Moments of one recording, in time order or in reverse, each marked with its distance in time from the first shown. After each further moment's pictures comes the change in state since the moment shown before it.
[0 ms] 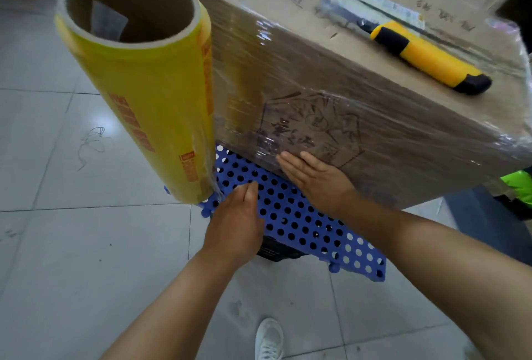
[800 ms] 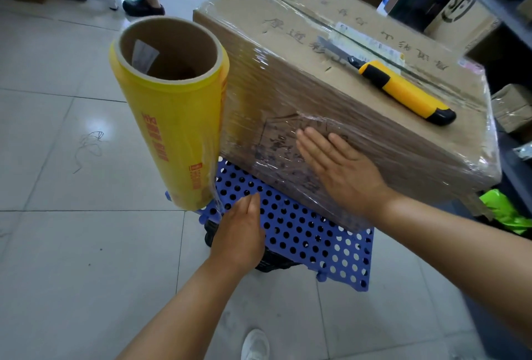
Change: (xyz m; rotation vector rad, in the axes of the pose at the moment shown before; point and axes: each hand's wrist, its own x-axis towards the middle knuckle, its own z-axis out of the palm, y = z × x) left_hand -0.007 0.015 -0.001 -0.071 0.007 -0.002; right_hand -0.045 0.076 -0.052 0.021 0.208 0.249
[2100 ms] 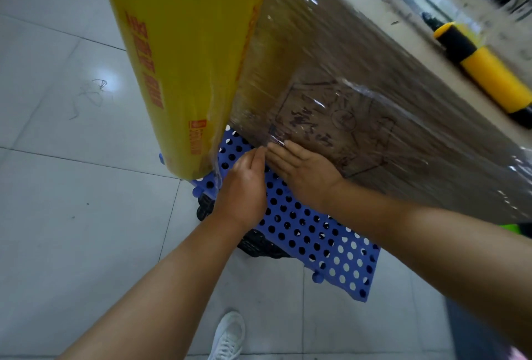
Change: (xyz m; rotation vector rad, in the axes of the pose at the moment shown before) left_hand 0.049 -0.020 0.031 -0.117 0.277 0.046; right_hand 0.056 -0.076 0.024 -0.217 -0.261 -0.520
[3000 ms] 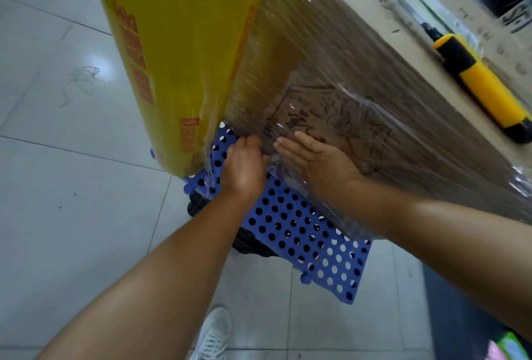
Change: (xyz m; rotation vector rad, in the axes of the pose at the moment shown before) left_hand 0.047 0.002 0.015 -0.031 0.058 -0.259; right_hand -0.016 0.030 0.005 -0.170 -0.175 -0.091
